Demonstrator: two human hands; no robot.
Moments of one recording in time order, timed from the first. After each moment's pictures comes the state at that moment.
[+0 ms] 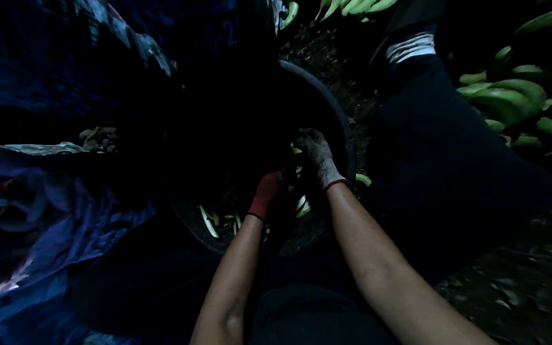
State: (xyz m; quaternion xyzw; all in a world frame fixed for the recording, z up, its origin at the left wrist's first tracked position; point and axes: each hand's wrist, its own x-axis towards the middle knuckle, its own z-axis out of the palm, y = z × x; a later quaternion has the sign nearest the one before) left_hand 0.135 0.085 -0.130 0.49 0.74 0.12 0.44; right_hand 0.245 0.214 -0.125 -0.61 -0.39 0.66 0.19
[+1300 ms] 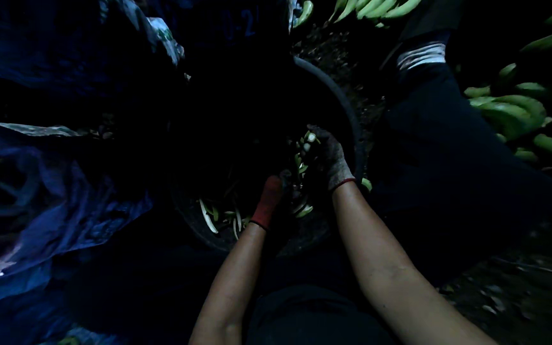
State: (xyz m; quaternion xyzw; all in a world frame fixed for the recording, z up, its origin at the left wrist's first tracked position) left_hand 0.143 0.066 -0.120 0.41 0.76 0.19 0.47; right_hand 0.242 0.224 -0.125 -0.54 -0.25 0.76 0.26
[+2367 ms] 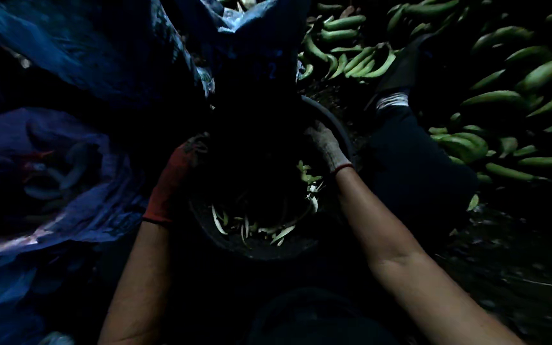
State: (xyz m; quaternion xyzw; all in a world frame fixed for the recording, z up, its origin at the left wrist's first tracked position) left_hand -0.024 -0.008 0.072 0.35 0.80 0.35 0.34; right_hand 0.195 0.217 -0.017 -0.57 -0.65 0.49 0.11
